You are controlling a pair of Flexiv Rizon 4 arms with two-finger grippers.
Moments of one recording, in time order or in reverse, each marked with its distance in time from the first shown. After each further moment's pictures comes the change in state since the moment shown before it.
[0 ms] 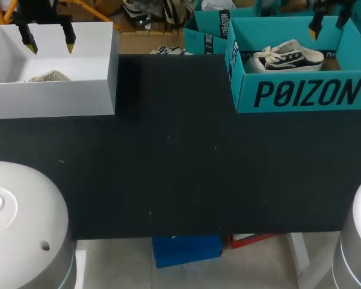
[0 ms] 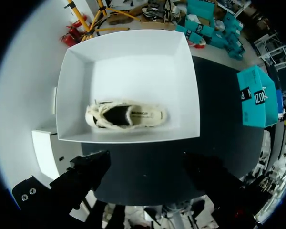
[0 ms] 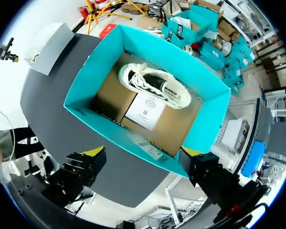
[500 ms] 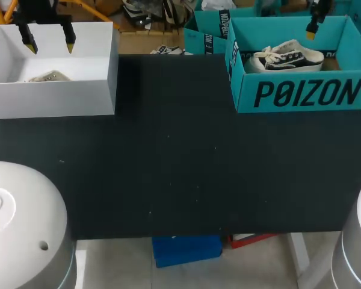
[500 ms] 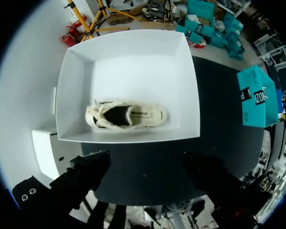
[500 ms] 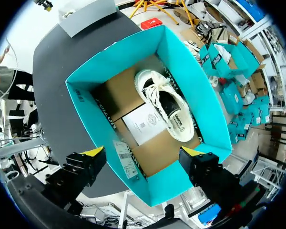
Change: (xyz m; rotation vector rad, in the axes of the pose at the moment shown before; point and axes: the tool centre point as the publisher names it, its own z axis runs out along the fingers) left arm 0.000 0.000 0.000 0.000 0.000 0.000; right arm -0.015 0.046 0.026 0.018 -0.001 -0.498
